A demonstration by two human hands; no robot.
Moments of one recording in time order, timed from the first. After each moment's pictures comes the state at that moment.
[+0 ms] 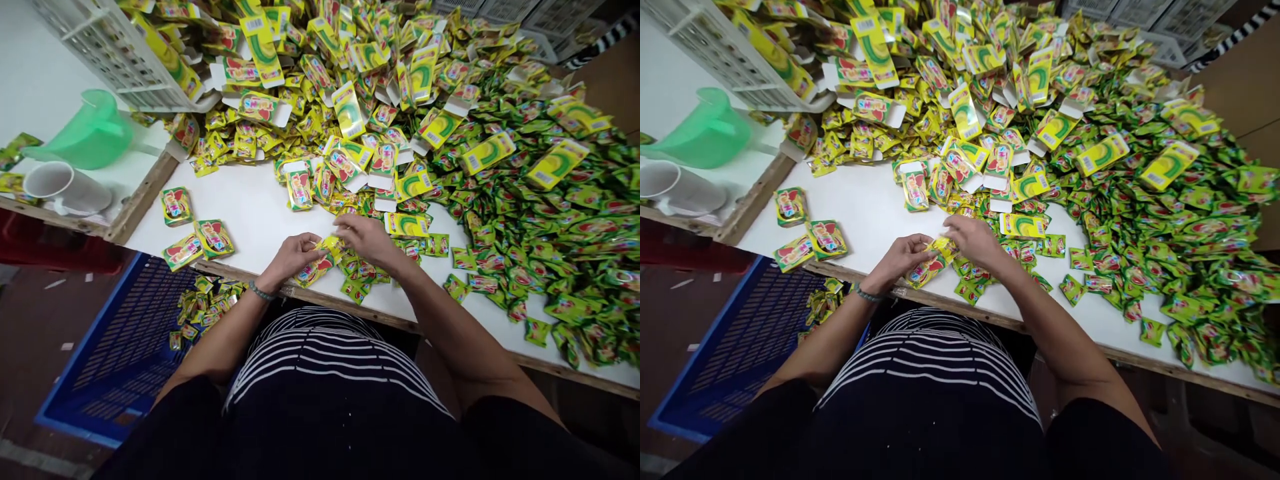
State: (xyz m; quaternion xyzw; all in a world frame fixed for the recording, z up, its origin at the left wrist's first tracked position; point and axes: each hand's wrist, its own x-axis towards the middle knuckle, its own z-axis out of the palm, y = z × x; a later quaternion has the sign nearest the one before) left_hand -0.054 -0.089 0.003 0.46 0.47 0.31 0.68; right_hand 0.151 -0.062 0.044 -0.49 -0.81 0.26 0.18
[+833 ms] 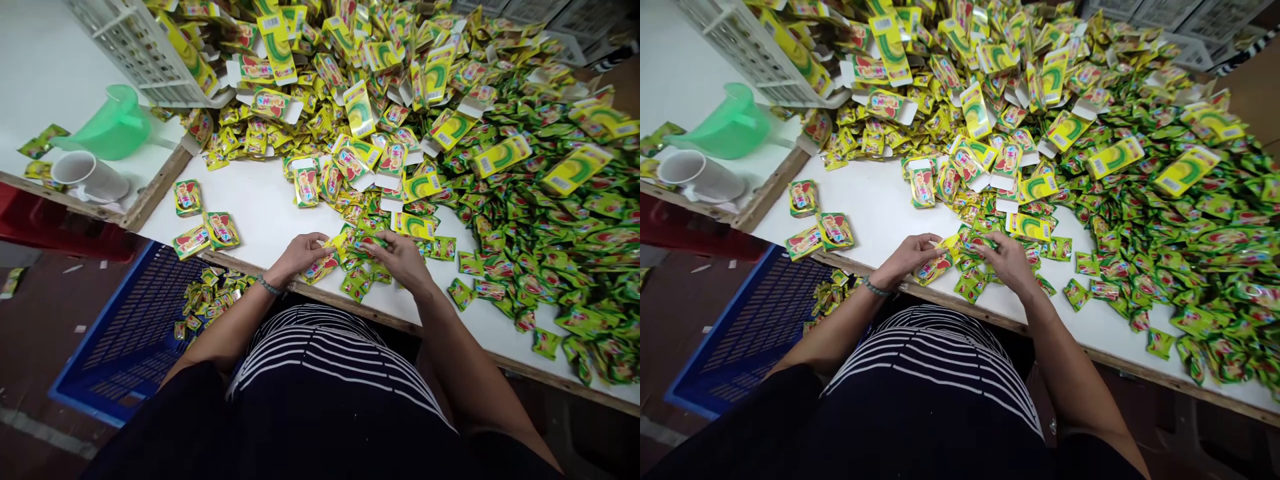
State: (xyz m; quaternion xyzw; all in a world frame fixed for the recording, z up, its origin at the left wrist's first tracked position) left_hand -0.042 -0.094 0.006 0.47 0.51 0.29 0.66; right_hand 0.196 -0.100 0.014 -0.60 -0.63 0.40 0.29
